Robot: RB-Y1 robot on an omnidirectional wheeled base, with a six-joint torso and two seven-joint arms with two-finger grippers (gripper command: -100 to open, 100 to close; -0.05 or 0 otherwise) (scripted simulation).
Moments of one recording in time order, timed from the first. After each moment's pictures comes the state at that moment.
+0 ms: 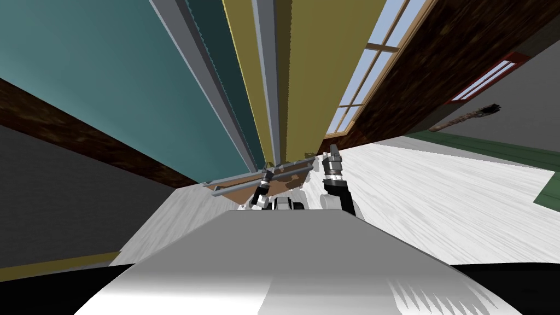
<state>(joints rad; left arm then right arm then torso) 0.05 0.13 -0.42 -1.26 0.27 -0.71 0.30 0.47 -0.02 0.03 -2.21 0.02 -0.35 0.13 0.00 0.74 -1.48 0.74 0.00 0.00</state>
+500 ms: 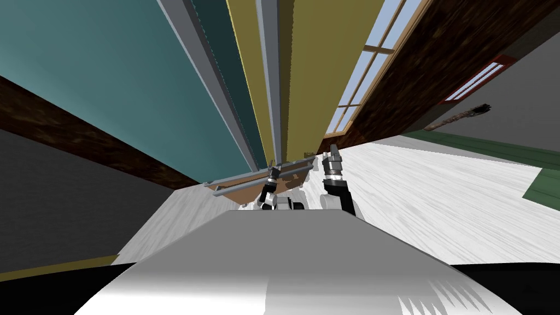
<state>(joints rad) 0.03 -0.01 -0.45 -1.28 0.30 -0.67 0.34 0.47 -0.02 0.03 -2.21 0.02 -0.35 0.13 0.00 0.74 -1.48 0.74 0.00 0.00</state>
